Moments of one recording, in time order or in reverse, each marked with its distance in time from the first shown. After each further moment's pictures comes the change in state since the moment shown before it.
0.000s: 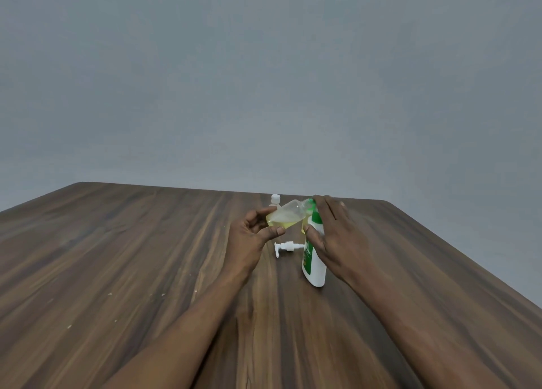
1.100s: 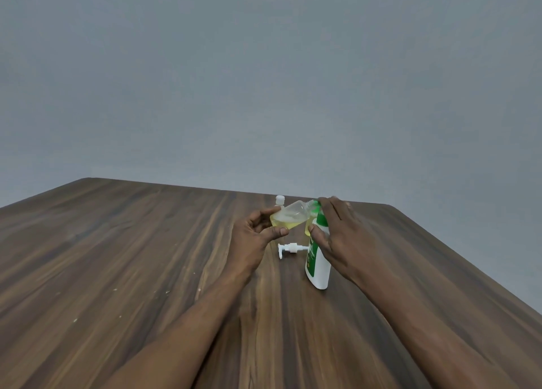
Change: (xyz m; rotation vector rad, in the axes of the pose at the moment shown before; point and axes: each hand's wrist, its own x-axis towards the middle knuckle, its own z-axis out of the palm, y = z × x) left_hand 0.000 0.003 -0.003 0.028 0.005 -0.006; right_hand 0.007 0.003 -0.007 -0.081 -0.119 -0.031
